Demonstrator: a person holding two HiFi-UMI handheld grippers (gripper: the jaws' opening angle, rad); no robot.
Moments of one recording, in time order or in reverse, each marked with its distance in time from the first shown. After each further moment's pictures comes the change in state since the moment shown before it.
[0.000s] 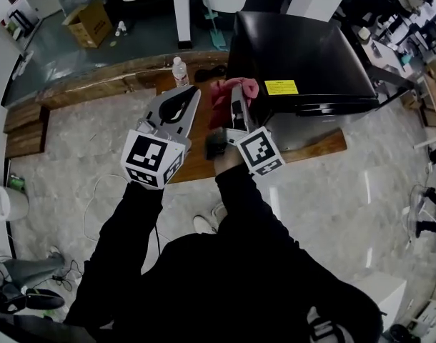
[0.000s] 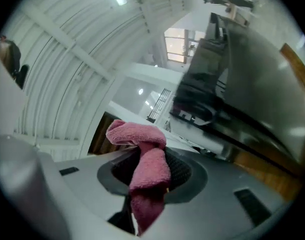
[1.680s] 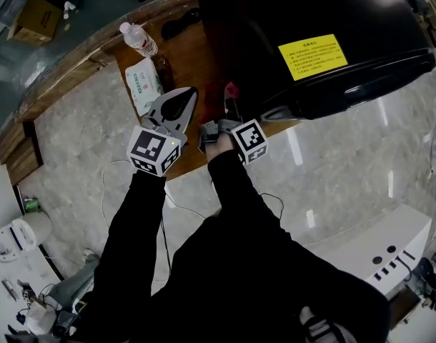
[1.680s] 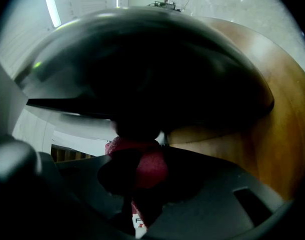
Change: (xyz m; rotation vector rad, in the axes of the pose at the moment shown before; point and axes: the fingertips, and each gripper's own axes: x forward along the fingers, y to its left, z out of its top) left arm 0.122 -0.008 -0.306 -0.159 0.243 -0.318; right arm -0.028 -0.345 -0.139 0.444 -0.152 -0.450
